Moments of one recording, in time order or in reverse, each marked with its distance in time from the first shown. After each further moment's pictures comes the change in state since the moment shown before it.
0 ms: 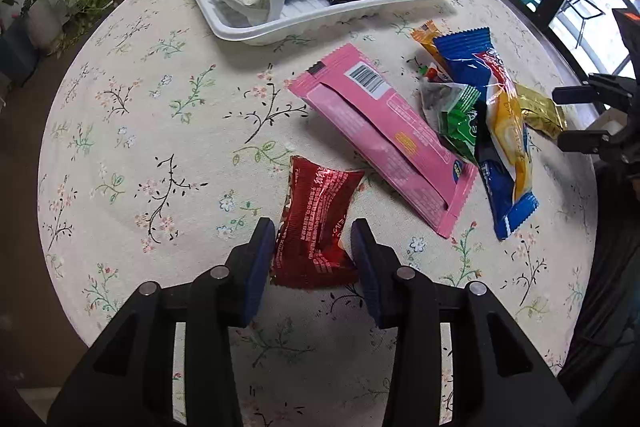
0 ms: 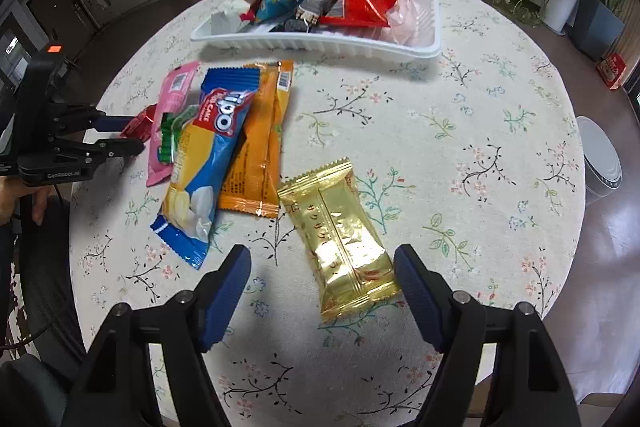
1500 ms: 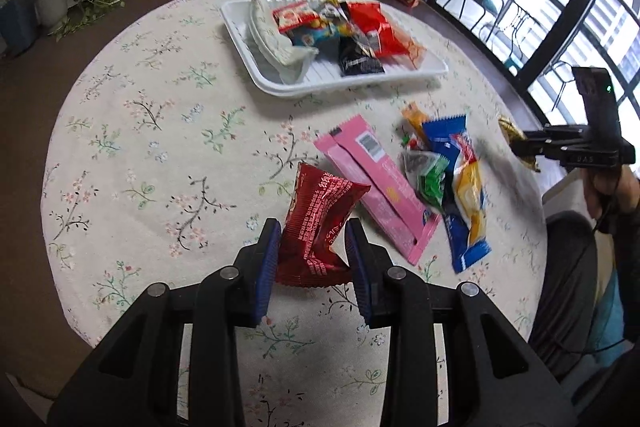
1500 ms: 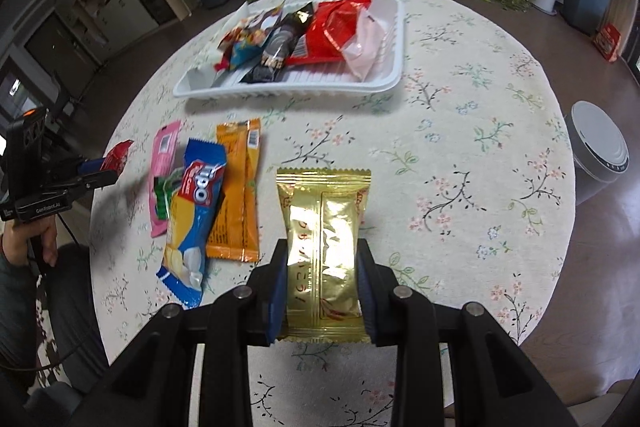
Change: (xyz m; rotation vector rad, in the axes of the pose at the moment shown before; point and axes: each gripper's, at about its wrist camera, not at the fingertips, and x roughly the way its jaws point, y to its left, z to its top) left arm -0.059 0.035 -0.017 -0.148 -0.178 -0.130; right arm -0.022 -0.044 0.021 0.124 -0.065 0.082
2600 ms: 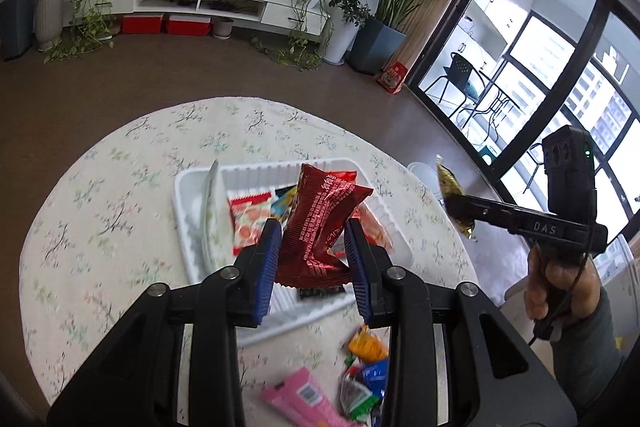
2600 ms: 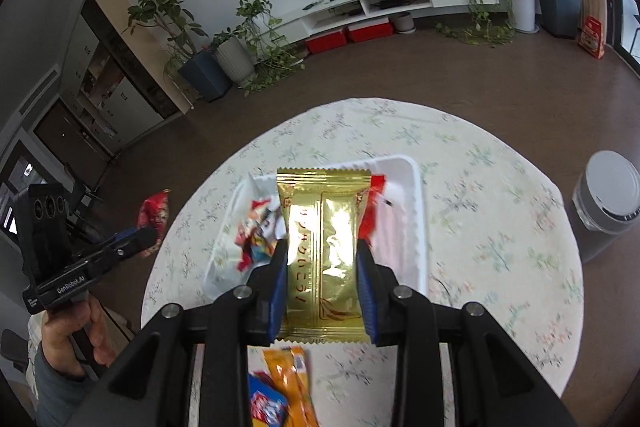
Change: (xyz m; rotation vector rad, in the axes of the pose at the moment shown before) left arm -0.004 -0.012 0.192 -0.099 -0.244 -0.128; right arm -0.017 0.004 0.165 0.146 -0.263 0.093
